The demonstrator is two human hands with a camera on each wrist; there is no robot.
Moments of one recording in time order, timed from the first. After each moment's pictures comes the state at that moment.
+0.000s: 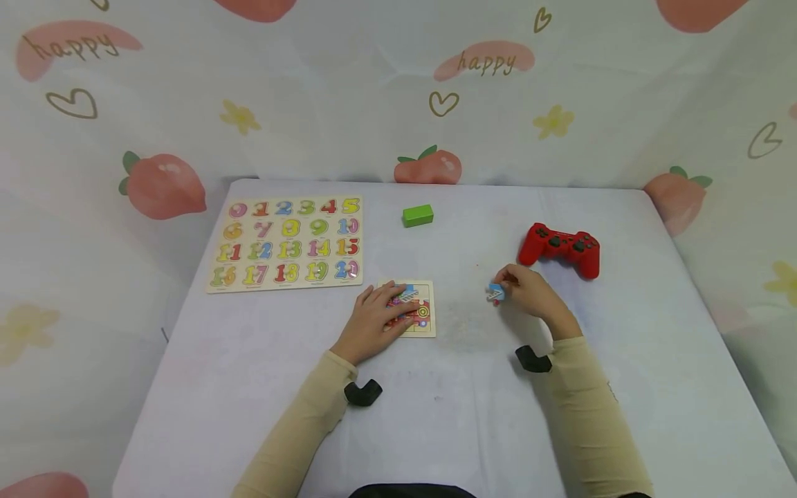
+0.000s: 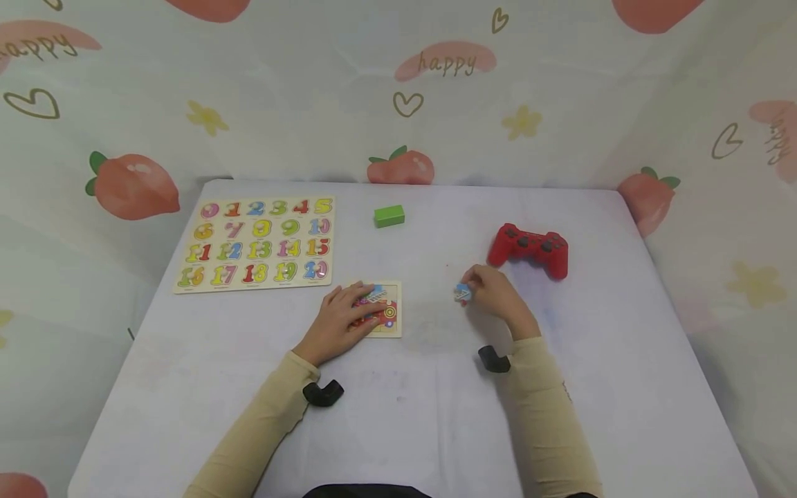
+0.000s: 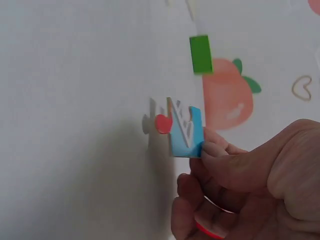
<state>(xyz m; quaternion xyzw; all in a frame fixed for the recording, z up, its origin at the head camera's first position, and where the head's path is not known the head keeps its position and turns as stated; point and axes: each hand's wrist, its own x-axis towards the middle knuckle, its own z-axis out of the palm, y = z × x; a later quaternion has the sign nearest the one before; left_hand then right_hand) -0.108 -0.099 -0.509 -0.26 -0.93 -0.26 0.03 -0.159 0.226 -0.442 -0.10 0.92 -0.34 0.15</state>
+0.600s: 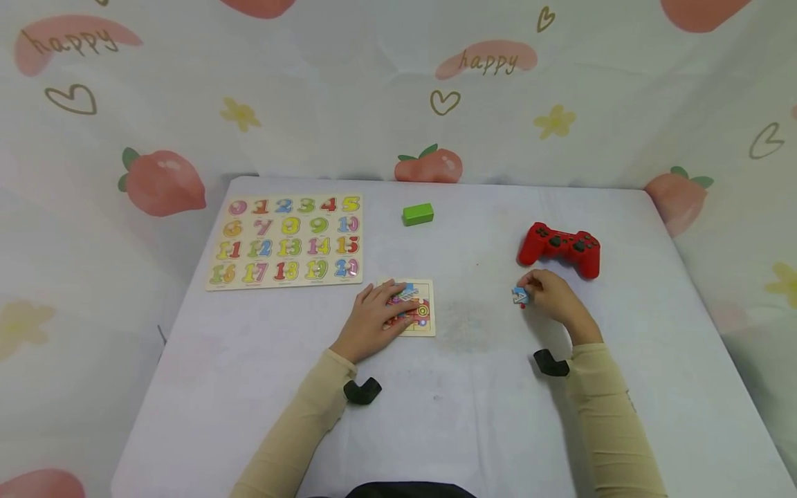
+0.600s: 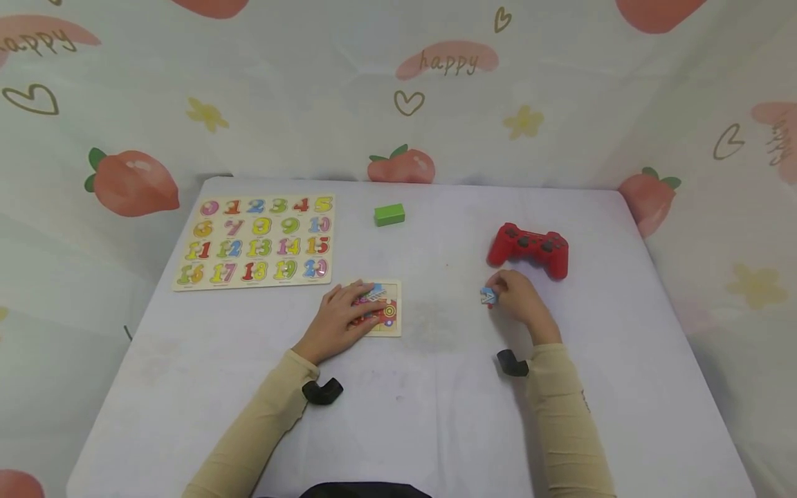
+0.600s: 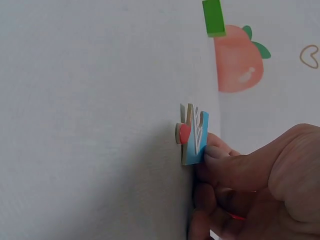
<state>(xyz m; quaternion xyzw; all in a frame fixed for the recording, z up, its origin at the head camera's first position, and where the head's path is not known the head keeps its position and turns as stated) -0.110 -0.100 -0.511 -0.26 -0.93 -0.26 0.03 -0.155 0.267 -0.452 -0.06 0.93 -0.31 0.15</state>
